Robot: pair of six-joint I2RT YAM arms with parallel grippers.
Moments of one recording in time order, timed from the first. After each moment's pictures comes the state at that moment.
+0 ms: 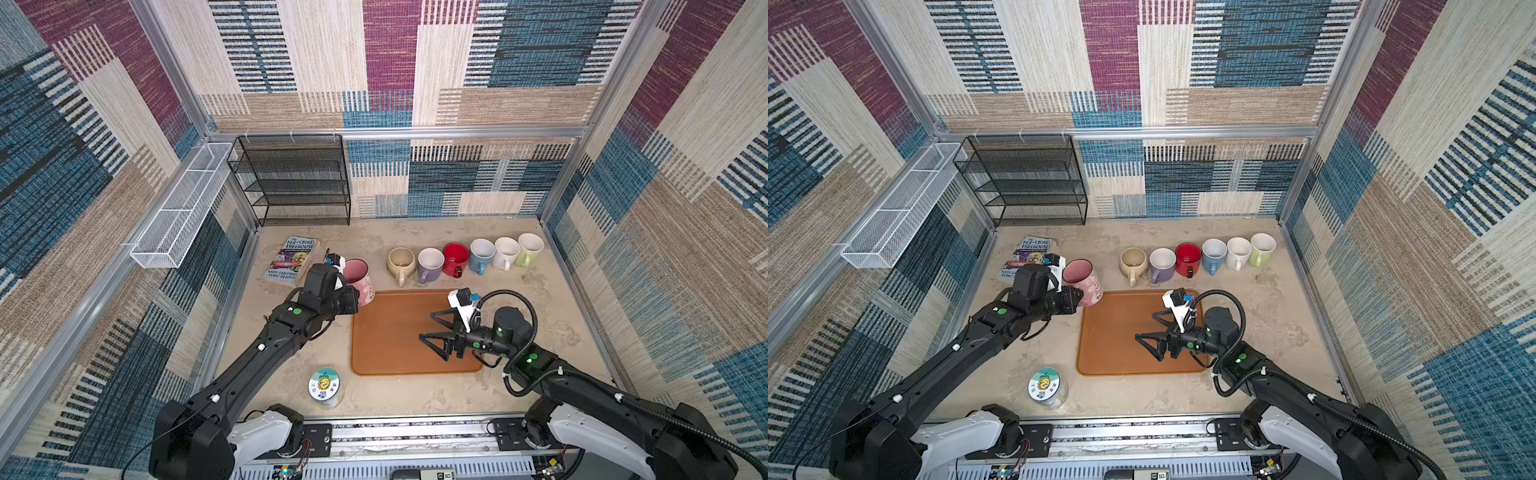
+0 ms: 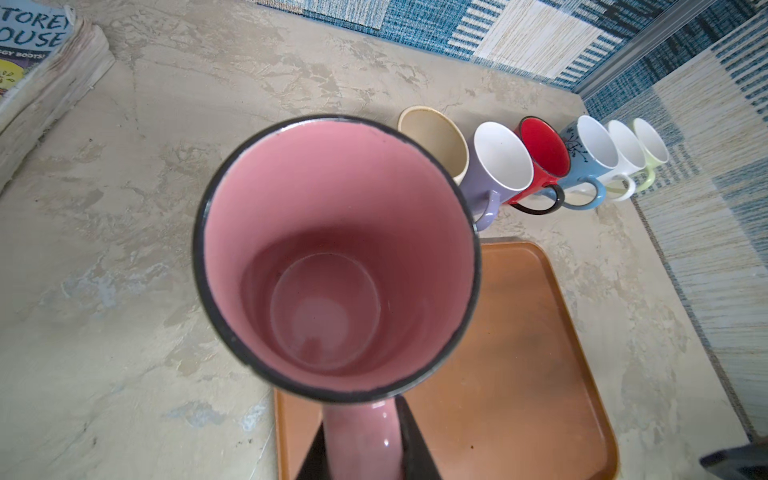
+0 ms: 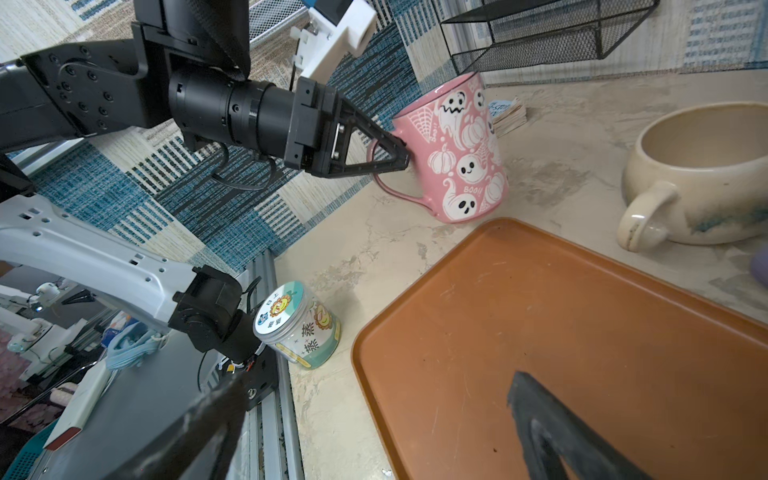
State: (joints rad) left arm -0.41 1.18 0.88 -0.41 0.09 -0.41; right arm 0.65 0.93 0.36 0.38 -0.54 0.38
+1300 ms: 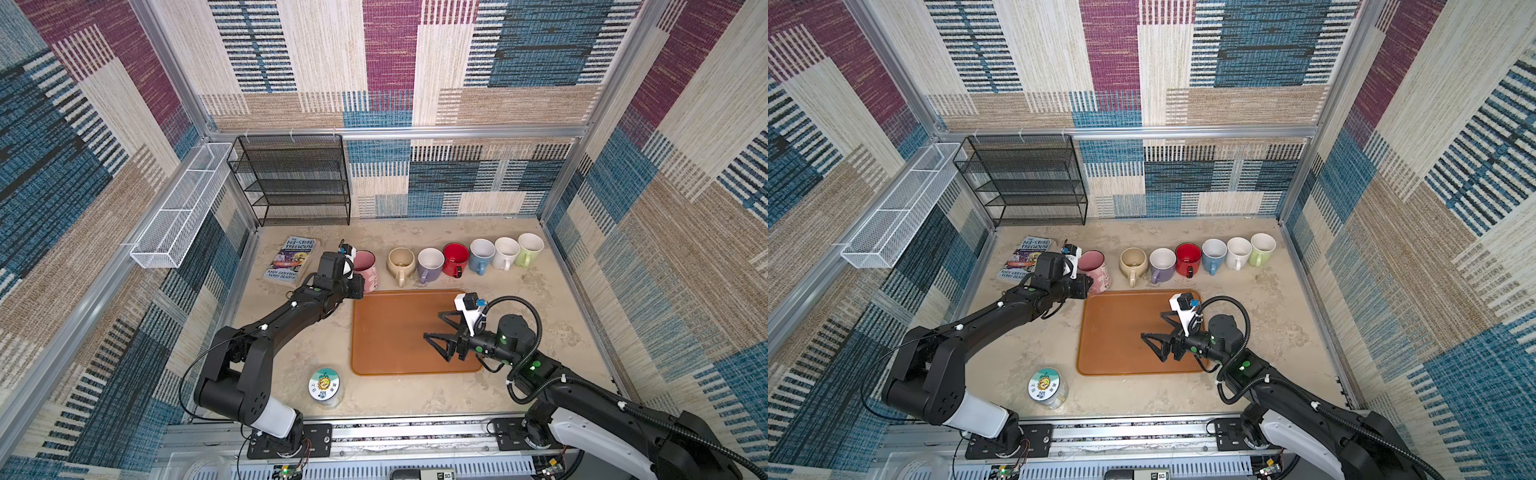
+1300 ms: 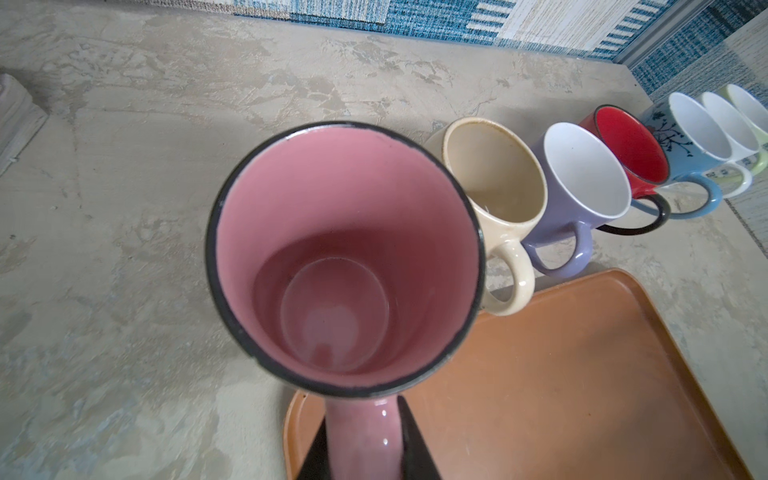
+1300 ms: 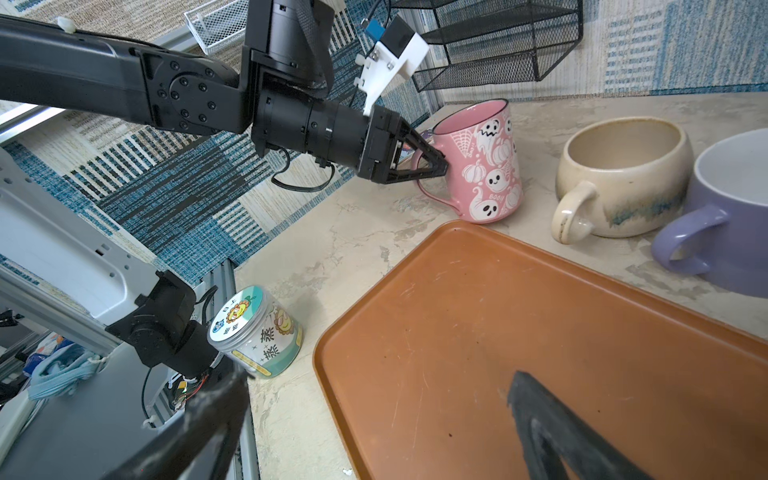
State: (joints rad) left arm -0.34 1.55 0.93 -0.08 0.15 -0.24; right arm 0.65 0.88 0.29 0.41 -0.43 0.35
